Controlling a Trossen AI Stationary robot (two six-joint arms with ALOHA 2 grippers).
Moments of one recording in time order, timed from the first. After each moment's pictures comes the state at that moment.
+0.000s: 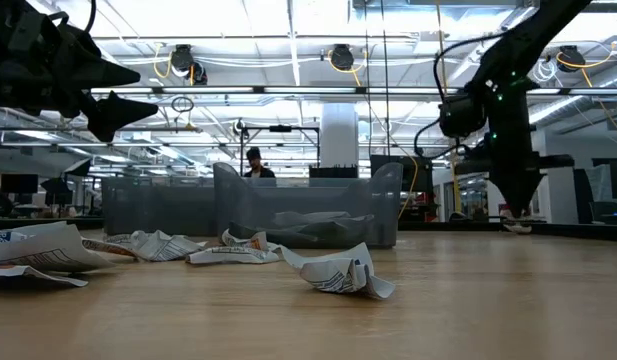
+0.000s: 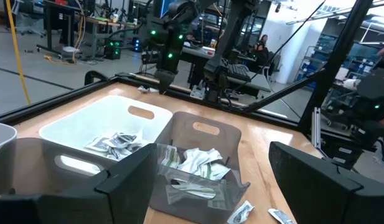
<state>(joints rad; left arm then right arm) 0.14 0.07 0.02 0.06 0.08 -0.25 -0.86 1.40 0.77 -0.93 0.10 0.58</state>
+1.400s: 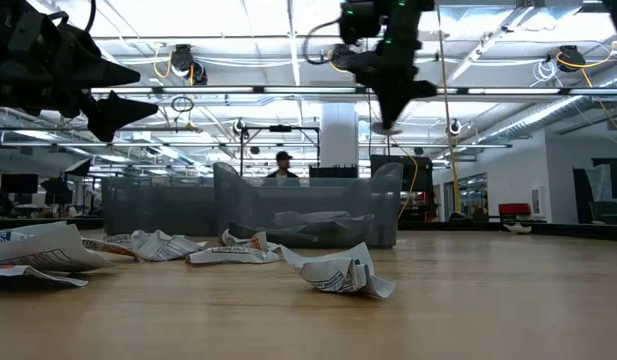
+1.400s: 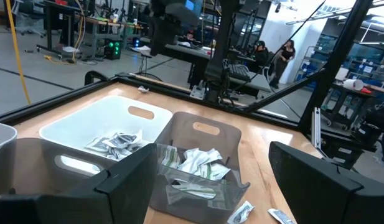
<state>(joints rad) 0.14 0.07 0.02 0.06 0.08 -0.25 -0.43 1.77 1.72 -1.31 0.05 0.51</state>
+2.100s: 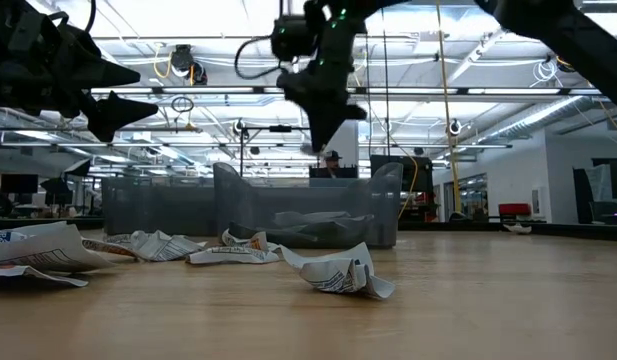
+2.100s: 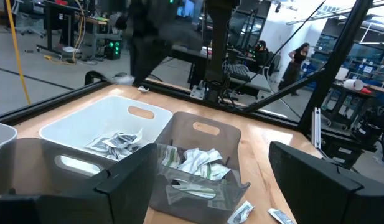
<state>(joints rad) 0.14 0.07 0.02 0.06 0.08 -0.25 -0.31 2.19 2.18 -1.32 0.00 0.38</state>
